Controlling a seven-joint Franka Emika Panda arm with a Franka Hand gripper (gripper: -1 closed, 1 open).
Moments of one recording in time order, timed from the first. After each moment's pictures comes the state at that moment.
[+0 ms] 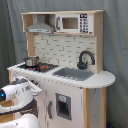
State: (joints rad) arm -0.85 -1.50 1.41 -2.55 -0.60 3.45 -0.05
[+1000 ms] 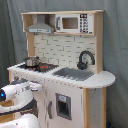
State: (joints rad) arm -0.85 -1.50 1.41 -2.55 -0.60 3.45 -0.38
